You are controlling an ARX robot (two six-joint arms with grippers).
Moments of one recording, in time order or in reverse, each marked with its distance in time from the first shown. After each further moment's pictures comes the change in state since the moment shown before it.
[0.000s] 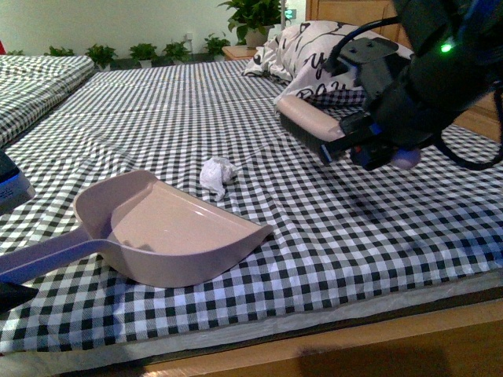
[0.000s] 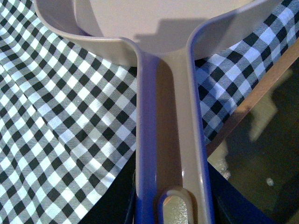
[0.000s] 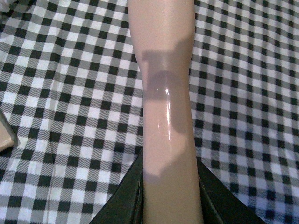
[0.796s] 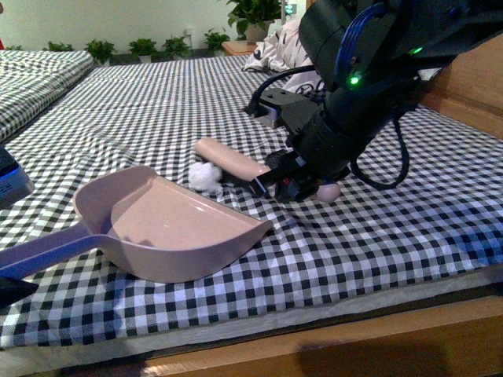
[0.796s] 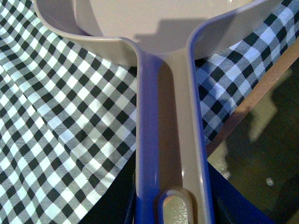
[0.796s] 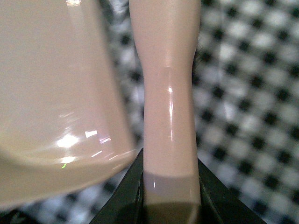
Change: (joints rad) left arm 0.000 0.000 0.000 0.000 0.000 0.000; right arm 0.079 0.222 0.262 -0.264 -0.363 -0.102
